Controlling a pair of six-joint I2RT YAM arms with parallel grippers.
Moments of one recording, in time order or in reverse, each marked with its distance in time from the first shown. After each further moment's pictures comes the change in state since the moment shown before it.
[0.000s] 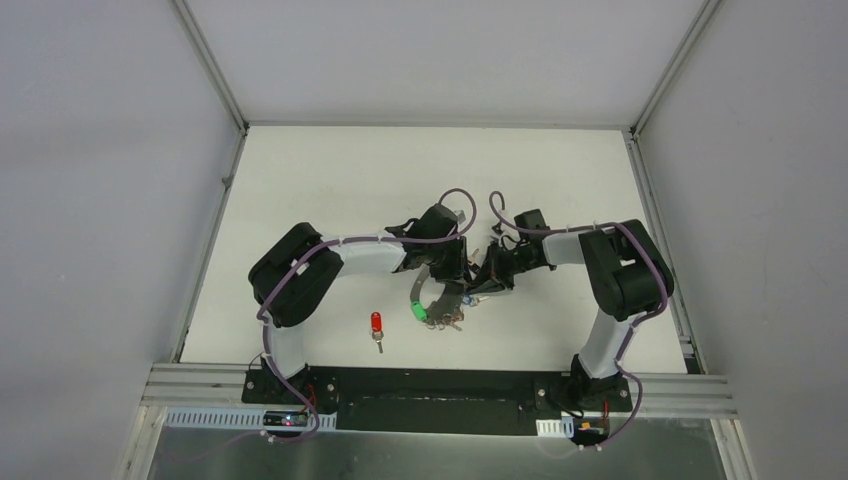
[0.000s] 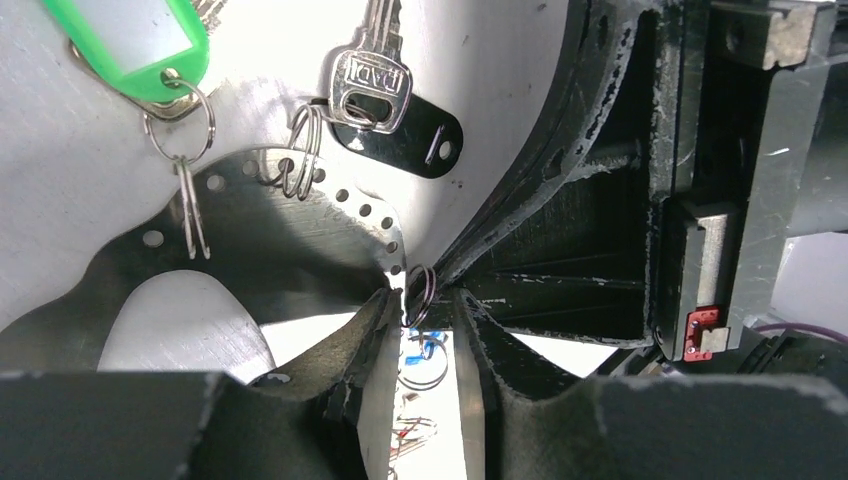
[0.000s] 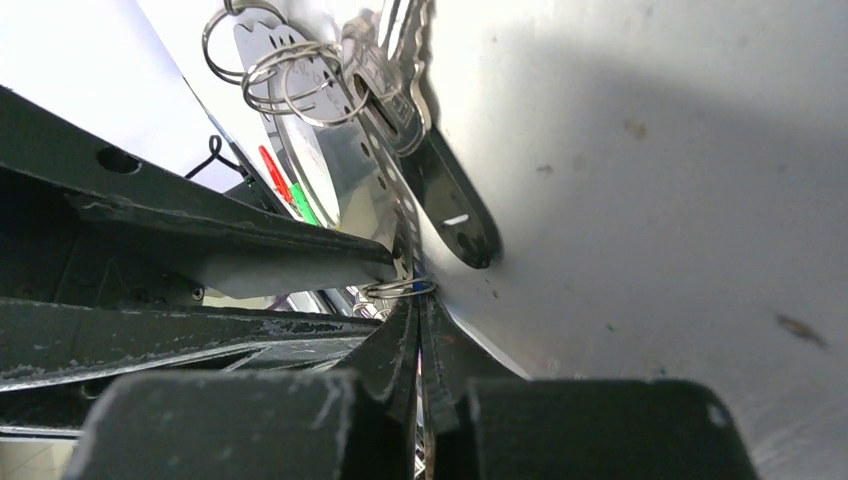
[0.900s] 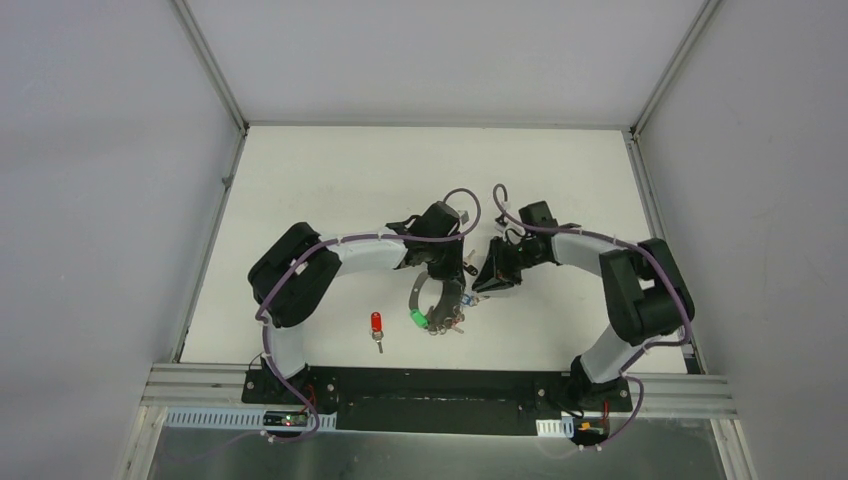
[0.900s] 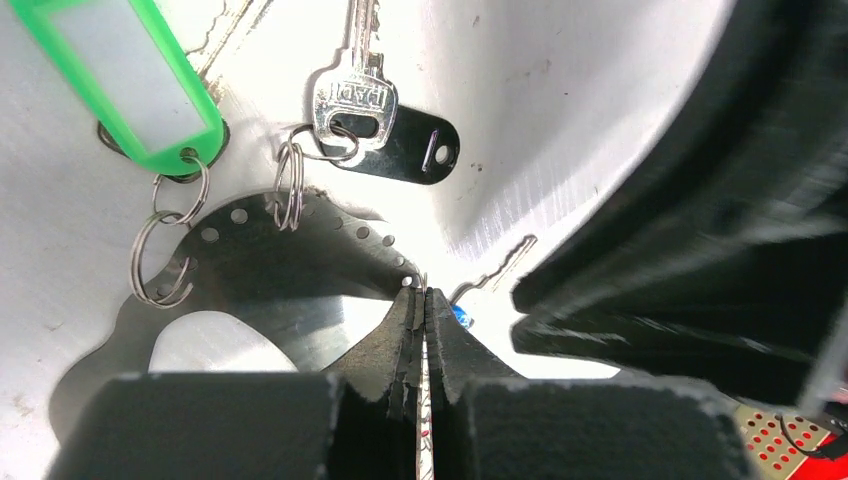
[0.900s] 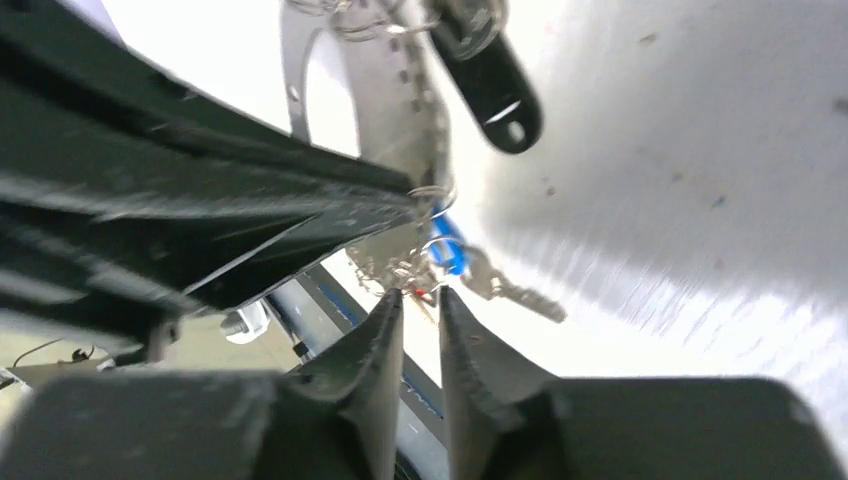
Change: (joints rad) left arm 0.000 0.003 0.045 -0.093 -0.003 0.114; right arm 0.006 -0.114 0.028 -0.163 0.078 -0.105
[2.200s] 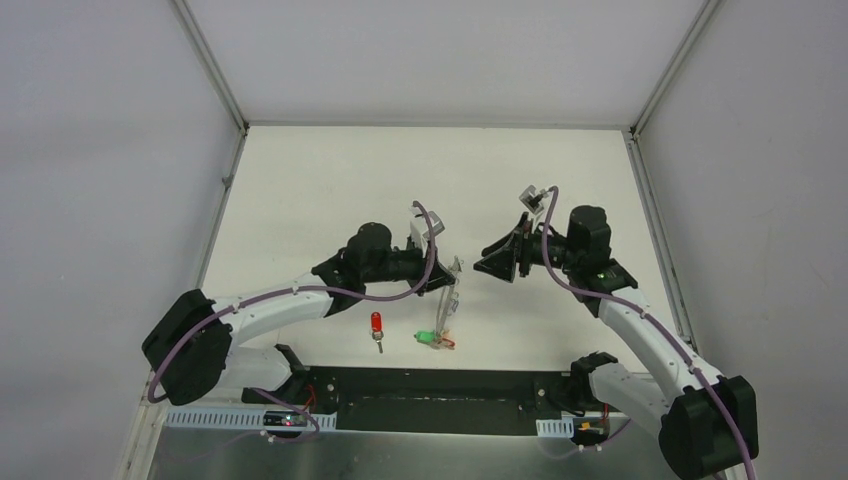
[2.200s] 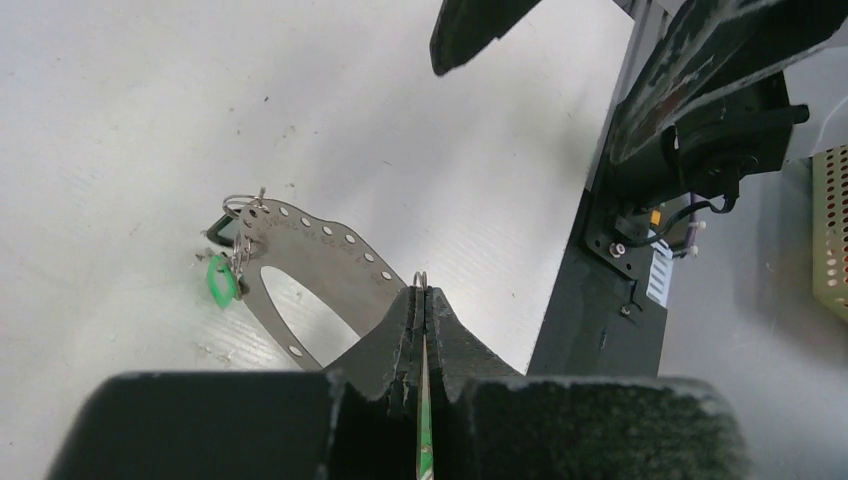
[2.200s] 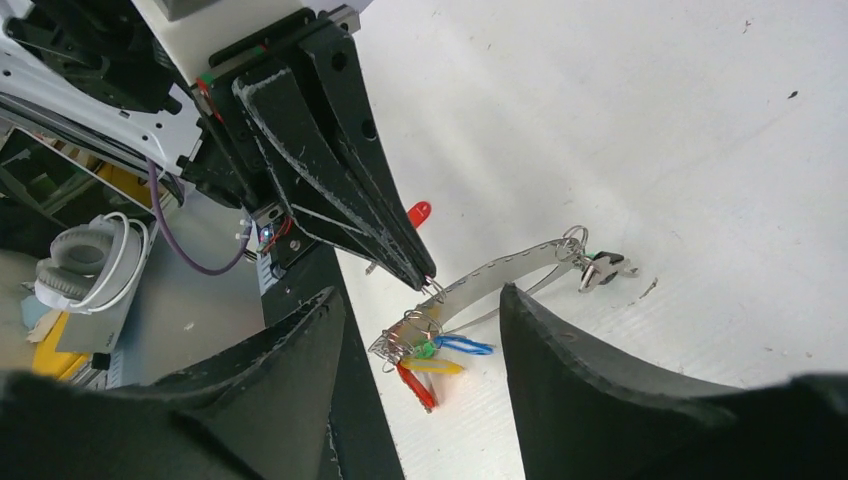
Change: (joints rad) left arm 0.000 -0.632 -0.504 0.483 0.145 0.344; right arm 0.000 -0.735 -0.189 0.380 -0.135 -0.150
